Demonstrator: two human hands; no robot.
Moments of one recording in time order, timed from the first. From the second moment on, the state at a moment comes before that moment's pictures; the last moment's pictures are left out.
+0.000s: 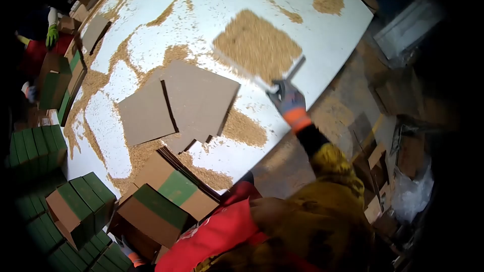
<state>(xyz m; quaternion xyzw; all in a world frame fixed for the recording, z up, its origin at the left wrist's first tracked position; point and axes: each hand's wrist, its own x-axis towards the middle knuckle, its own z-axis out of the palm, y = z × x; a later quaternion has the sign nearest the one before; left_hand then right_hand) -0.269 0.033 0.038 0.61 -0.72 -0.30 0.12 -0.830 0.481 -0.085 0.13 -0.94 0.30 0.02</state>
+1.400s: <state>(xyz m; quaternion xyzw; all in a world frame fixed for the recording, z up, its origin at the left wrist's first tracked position) -0.244 0.056 -0.003 0.22 -0.24 -0.81 0.49 -0.489 0.249 0.197 0.30 -0.64 0.53 -0.46</state>
